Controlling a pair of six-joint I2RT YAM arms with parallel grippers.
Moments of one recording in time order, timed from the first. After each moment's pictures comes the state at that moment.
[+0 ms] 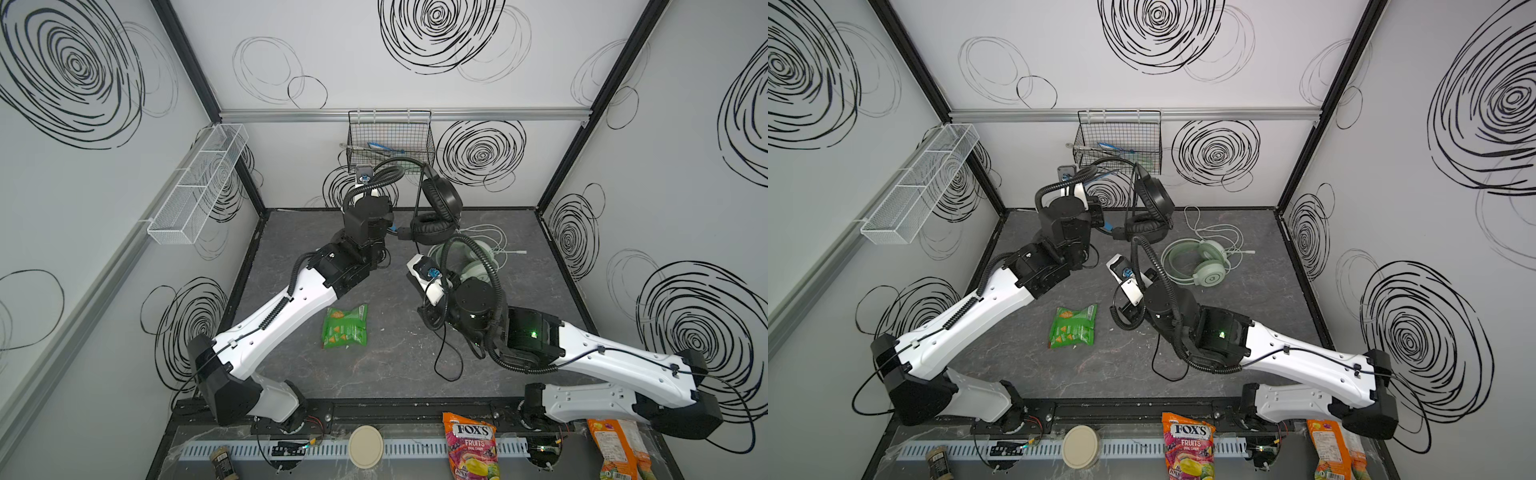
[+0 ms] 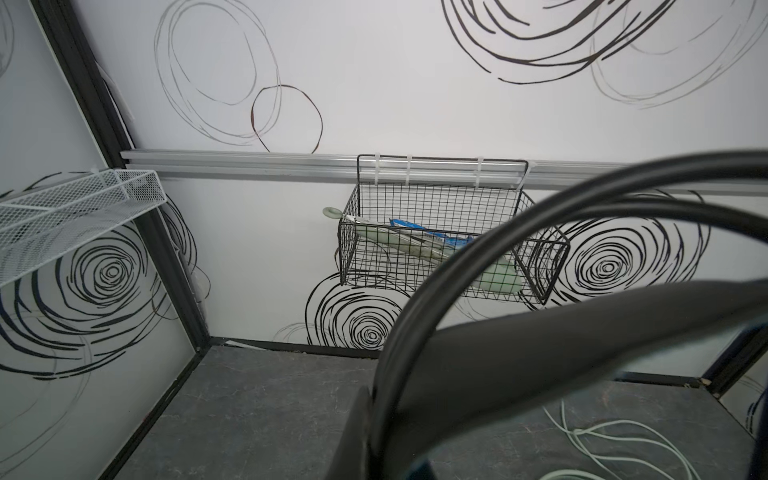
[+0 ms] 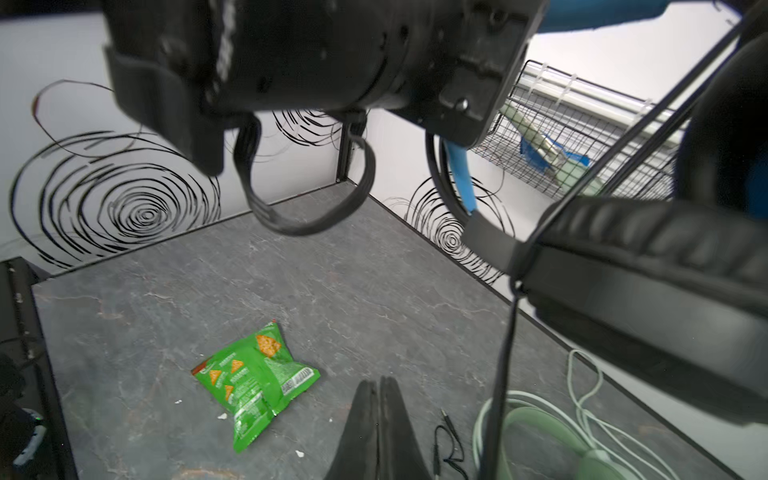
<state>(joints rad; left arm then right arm) -0.74 1.44 1.50 -0.12 -0.87 -0.07 1.29 1.13 1.20 -0.33 0.55 -0.13</state>
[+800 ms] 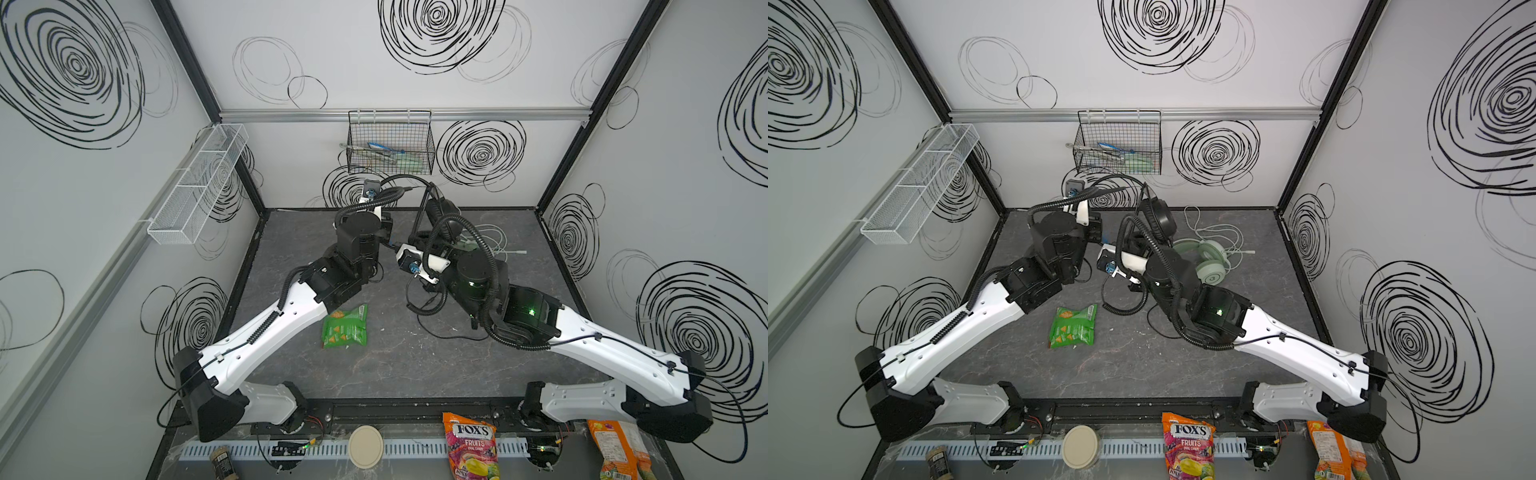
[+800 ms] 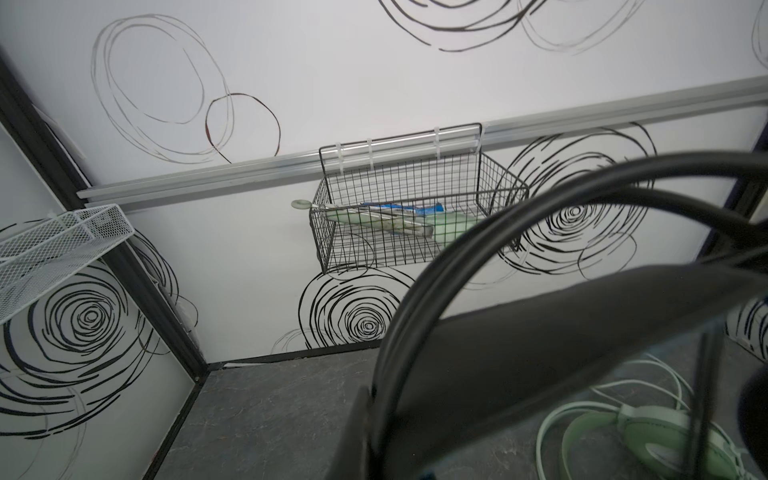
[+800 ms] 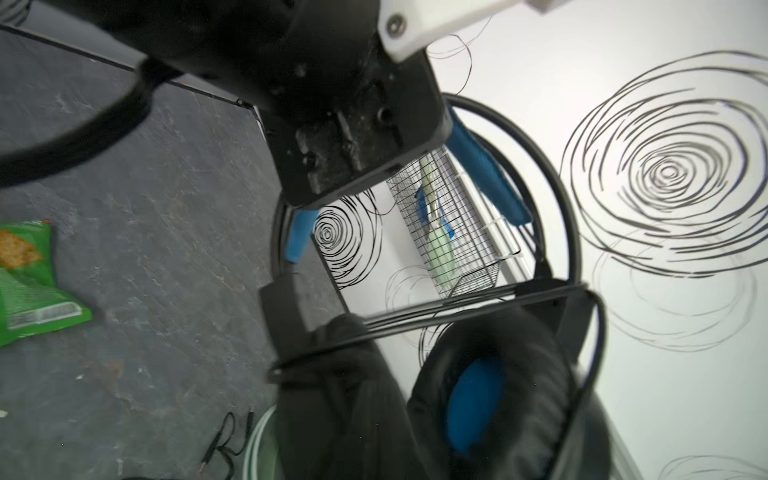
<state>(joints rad) -0.76 1.33 1.37 -0.16 -0.73 0.08 1.13 1.20 1.31 -0.29 0.63 -0.82</state>
